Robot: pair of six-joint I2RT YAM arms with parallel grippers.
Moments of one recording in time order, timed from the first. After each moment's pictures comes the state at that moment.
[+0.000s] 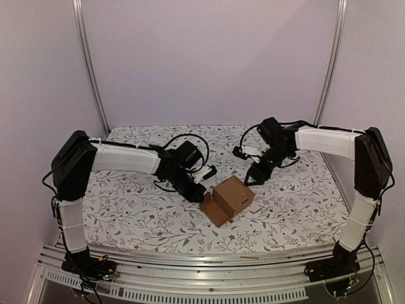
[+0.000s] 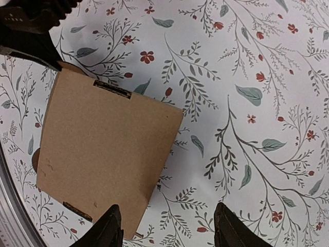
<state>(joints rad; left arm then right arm) -0.83 2.00 1.36 -0.50 0.25 -0.05 0.55 1.81 1.37 -0.72 -0.31 -0.44</state>
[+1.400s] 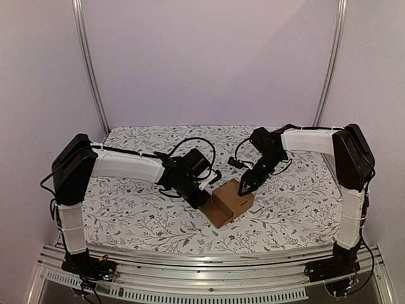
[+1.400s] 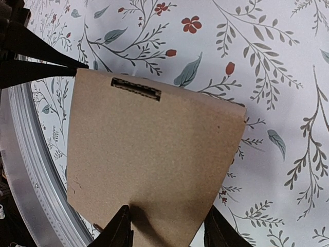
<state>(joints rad) -0.93 1.98 1.32 -0.44 0.05 -0.06 0.56 2.02 1.48 -0.88 -0.55 -0.29</state>
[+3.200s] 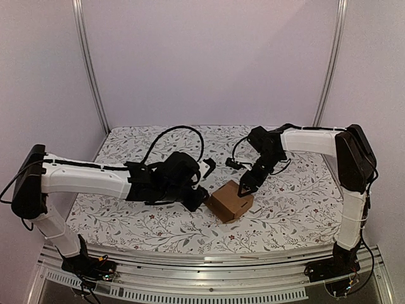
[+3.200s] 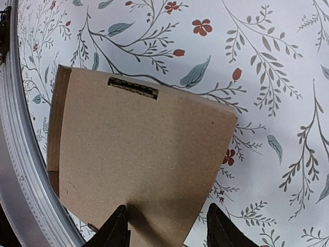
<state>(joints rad) -1.05 1.63 1.08 -0.24 -0.20 -0.20 0.58 2.00 1.48 -0.88 -0.48 -0.35</state>
